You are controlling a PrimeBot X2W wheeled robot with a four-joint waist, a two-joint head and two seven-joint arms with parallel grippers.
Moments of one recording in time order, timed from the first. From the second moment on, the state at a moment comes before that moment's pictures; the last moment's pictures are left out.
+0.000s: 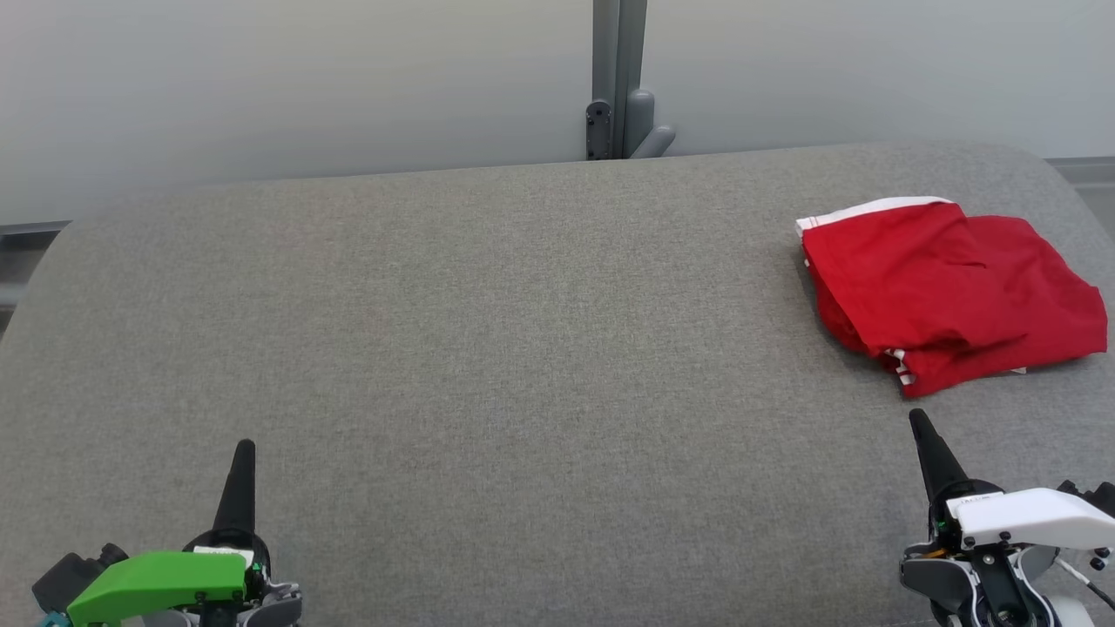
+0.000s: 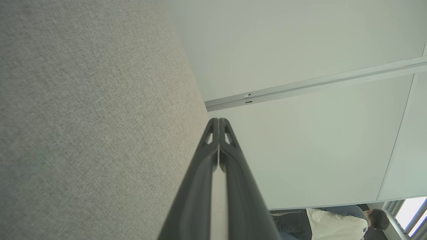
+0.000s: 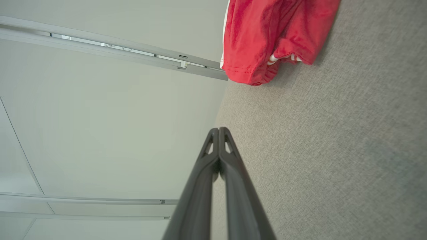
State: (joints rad) left arm -0.03 0.06 0.06 0.22 -1.40 -0.13 0.02; right arm -0.05 -0.04 -0.12 0.23 1.33 0.13 0.06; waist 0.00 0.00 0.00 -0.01
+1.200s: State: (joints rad) left arm -0.08 0.06 0.07 0.23 -1.63 -0.13 0.09; right arm -0.07 -0.05 -0.13 0.21 1.61 0.13 0.13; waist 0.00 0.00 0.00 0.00
